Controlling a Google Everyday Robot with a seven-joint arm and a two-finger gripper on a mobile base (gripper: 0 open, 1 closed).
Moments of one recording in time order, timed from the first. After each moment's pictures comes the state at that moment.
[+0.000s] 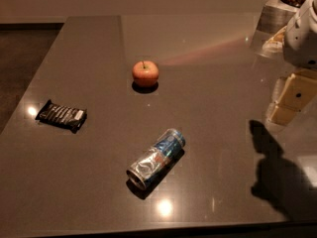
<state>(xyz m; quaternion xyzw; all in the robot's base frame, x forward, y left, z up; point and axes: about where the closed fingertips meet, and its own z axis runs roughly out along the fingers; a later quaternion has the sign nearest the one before) 0.438 -0.217 0.976 -0.60 0.78 -0.03 0.16</state>
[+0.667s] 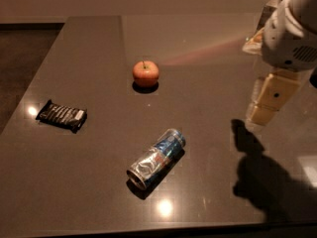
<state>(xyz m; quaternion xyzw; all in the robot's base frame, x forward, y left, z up) 0.441 -0.186 0.974 -0.62 0.77 -0.02 0.16</state>
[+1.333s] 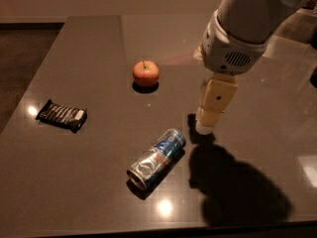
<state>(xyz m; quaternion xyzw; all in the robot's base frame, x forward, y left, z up) 0.453 -0.100 0.953 -0.66 0.73 0.02 0.15</state>
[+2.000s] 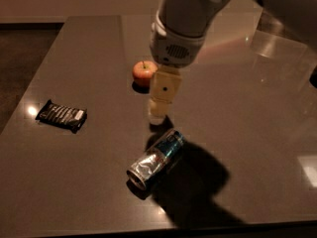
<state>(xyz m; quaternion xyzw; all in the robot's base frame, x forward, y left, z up) 0.482 -0.016 0.947 -0.67 0.72 0.04 0.16</state>
